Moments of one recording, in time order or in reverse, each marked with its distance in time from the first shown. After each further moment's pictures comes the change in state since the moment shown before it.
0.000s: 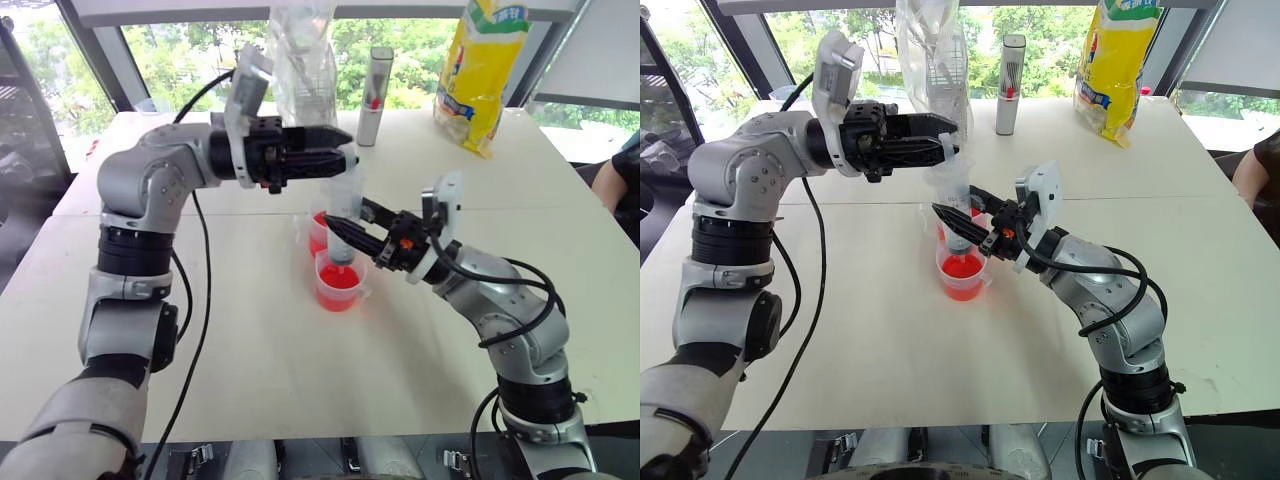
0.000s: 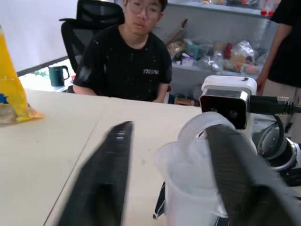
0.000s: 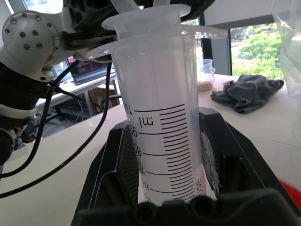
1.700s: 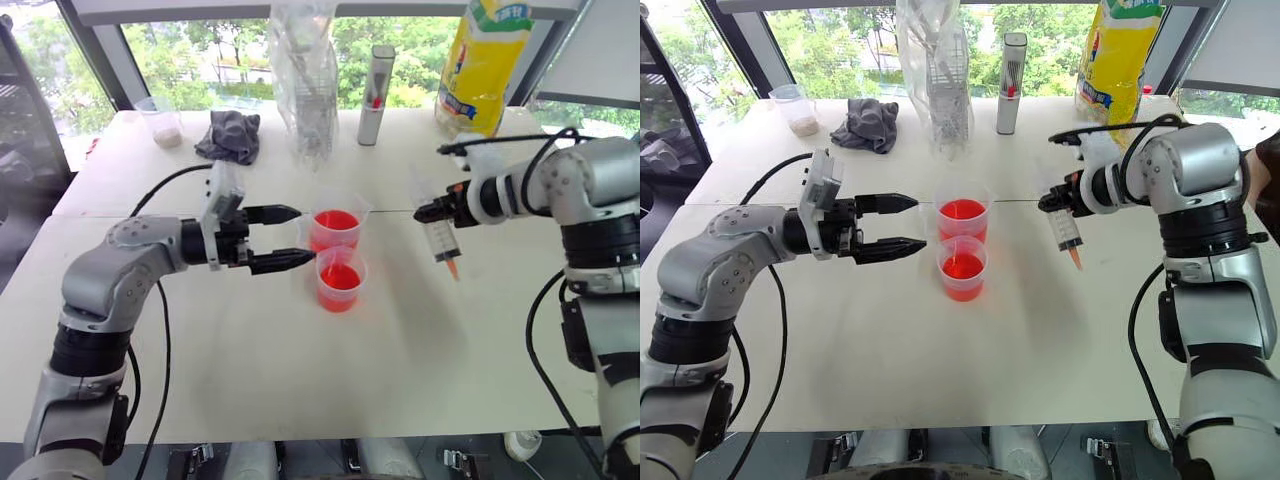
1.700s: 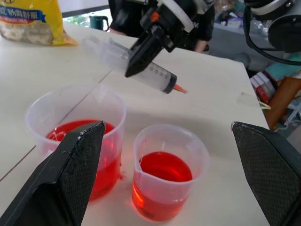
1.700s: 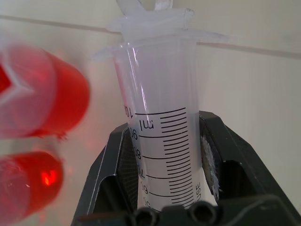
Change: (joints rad) left arm 0.516 0.181 0.021 -0.409 -0.044 -0.044 0.179; right arm -0.659 -0.357 0.155 0.768 -0.060 0.925 -0.117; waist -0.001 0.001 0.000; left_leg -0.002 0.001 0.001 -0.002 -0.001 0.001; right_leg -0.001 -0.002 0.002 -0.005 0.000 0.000
